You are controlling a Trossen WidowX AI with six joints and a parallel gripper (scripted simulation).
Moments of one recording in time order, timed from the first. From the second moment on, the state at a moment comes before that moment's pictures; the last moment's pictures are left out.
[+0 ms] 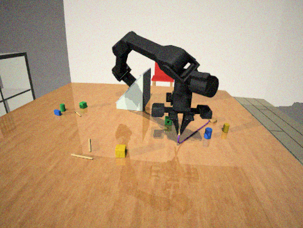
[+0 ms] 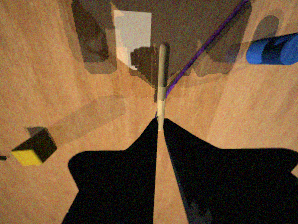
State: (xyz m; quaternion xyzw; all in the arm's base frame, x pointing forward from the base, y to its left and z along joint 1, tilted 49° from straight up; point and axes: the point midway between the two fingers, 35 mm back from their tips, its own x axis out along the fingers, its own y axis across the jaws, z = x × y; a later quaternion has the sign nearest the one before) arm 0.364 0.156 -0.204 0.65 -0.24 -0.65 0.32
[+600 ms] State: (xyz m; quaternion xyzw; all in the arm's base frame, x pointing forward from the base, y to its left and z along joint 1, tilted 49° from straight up) arm 0.360 0.135 -0.206 0.65 -0.24 -0.65 0.32
